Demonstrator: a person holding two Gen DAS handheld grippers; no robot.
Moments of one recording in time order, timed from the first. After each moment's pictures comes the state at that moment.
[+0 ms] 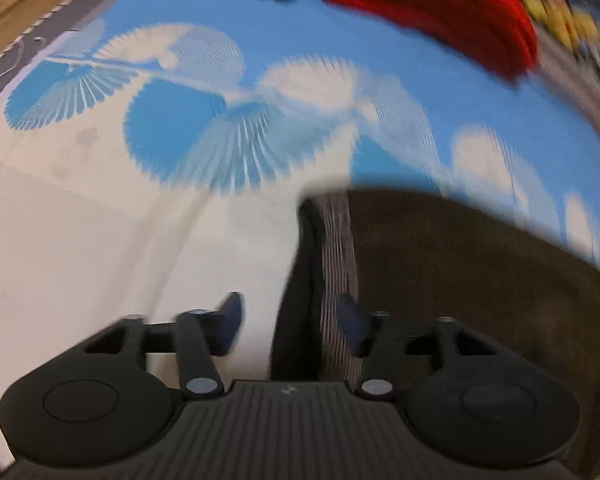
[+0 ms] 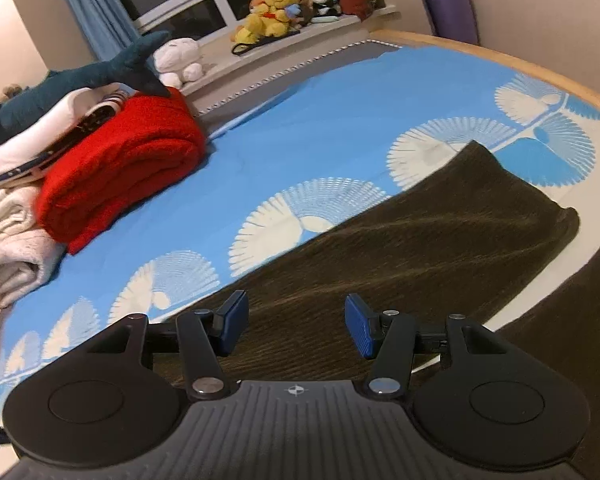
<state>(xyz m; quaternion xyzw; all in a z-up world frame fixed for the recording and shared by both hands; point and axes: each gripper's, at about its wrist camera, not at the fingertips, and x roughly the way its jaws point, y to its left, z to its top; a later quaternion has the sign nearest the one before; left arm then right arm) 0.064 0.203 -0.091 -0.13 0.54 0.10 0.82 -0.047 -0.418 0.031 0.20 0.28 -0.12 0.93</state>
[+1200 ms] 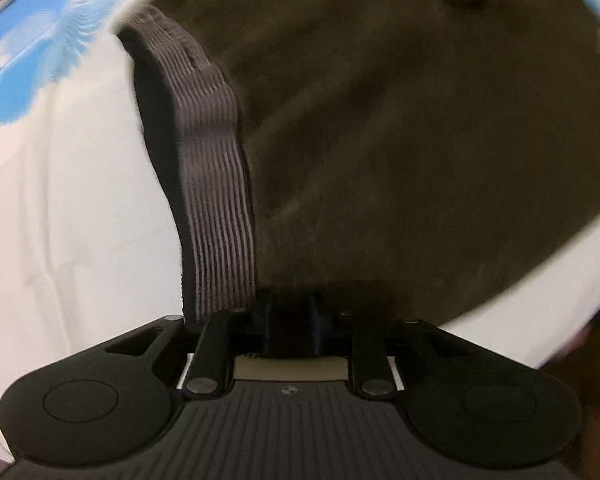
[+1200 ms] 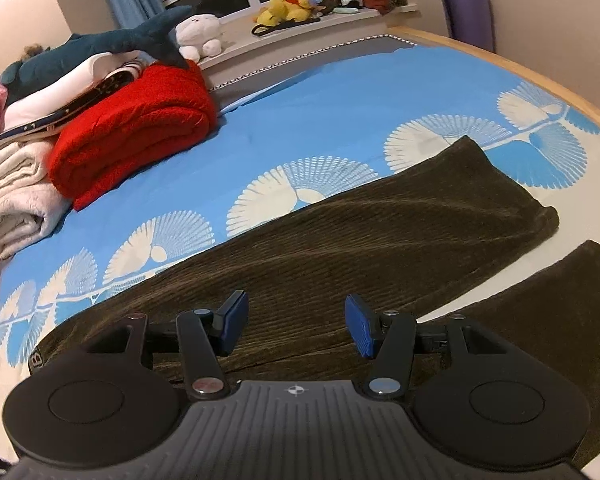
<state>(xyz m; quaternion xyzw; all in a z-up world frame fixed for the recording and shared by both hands) -0.049 0.083 -0.177 0.15 0.64 -0.10 0.75 -0.090 -0.416 0.028 0.15 0.31 -0.10 0.93</state>
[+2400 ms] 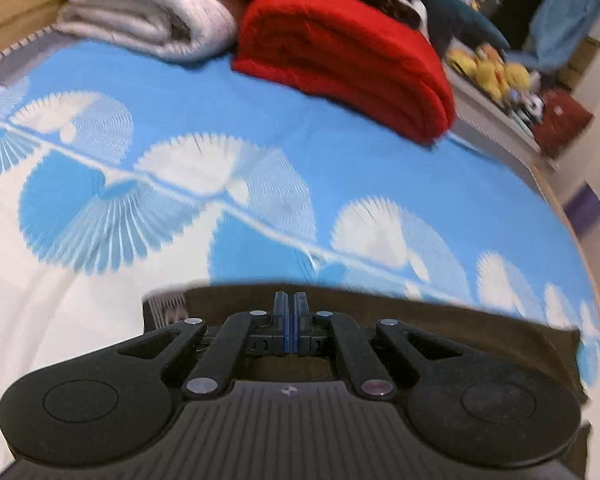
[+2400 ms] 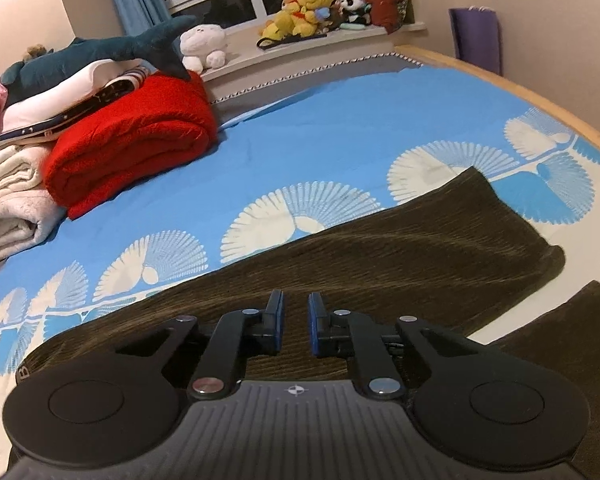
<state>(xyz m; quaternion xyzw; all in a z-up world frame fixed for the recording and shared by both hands) 0.131 0.118 -0.071 -0.18 0.40 0.06 0.90 -0.061 -0.430 0.033 0.14 0.29 -0.10 0.94</state>
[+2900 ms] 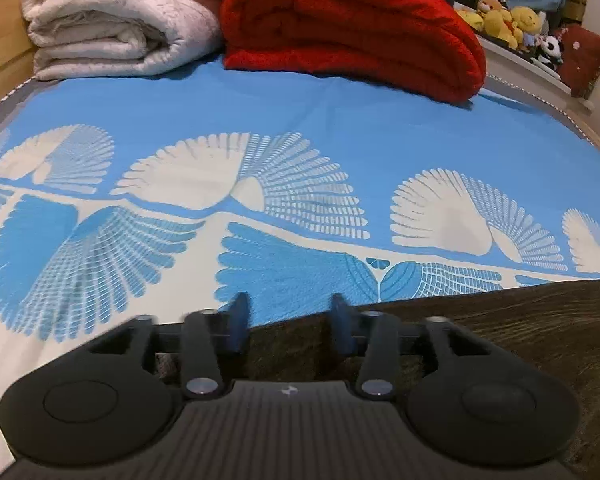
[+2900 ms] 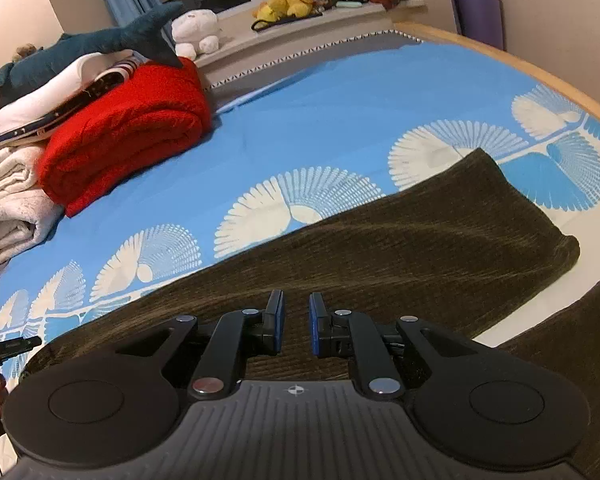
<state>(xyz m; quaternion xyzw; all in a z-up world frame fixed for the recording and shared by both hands) 0.210 0.103 -0.167 -0.06 0.41 0.07 0.91 -0.035 -0.453 0.024 0.16 0.32 -0.09 0.93</state>
